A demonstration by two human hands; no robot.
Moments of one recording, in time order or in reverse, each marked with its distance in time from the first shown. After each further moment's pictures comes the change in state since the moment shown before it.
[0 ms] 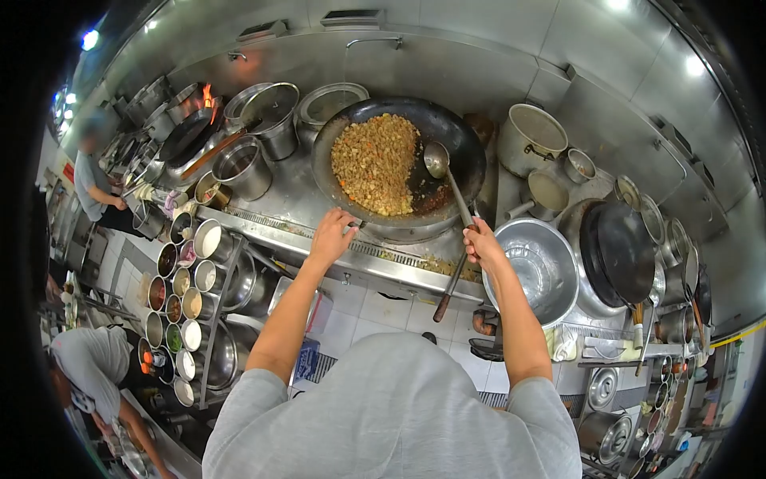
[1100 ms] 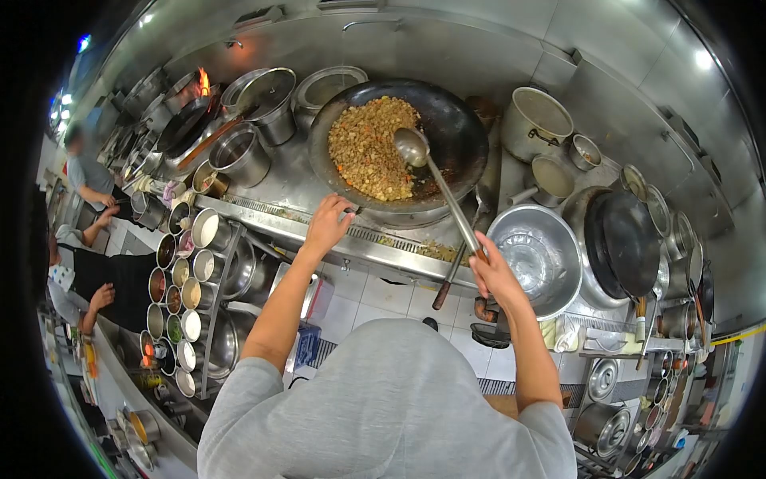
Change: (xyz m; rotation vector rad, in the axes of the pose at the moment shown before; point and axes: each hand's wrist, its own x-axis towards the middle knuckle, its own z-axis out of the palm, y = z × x) left_hand 0.000 -0.003 0.005 -0.052 0.005 0.002; right_hand -0.120 -0.002 0.004 -0.134 -0.123 -0.051
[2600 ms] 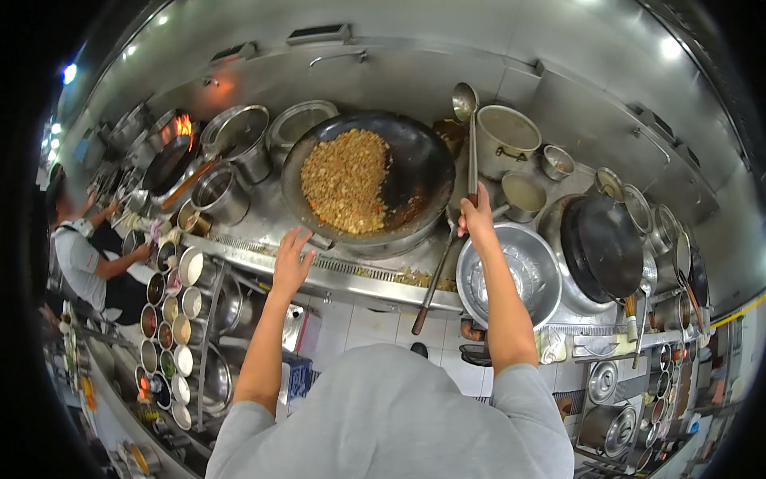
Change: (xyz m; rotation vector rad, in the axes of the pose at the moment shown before) left_hand -0.008 0.017 -0.031 0.058 0.019 -0.077; right_hand 0.138 -0.049 -0.063 0.081 0.408 -0.320
